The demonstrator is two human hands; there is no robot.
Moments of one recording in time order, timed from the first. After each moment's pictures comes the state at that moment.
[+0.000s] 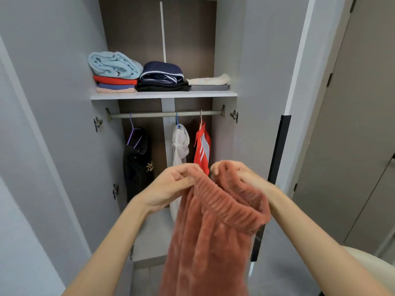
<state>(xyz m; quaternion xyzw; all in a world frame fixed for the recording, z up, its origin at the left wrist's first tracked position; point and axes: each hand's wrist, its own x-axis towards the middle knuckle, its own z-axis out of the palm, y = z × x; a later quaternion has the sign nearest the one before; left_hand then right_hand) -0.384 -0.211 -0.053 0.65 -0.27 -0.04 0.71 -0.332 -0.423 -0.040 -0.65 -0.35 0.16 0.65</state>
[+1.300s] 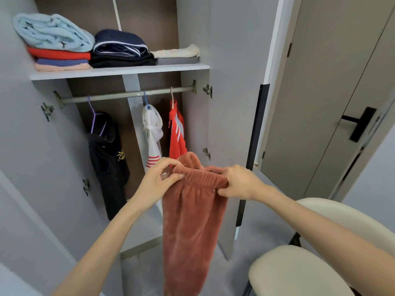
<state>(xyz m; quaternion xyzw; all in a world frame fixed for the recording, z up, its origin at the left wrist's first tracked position) -0.350 -0.180 -0.120 0.80 -0.22 0.11 0.55 -0.337 -0.425 -0.110 -0.96 -0.23 -0.03 0.13</state>
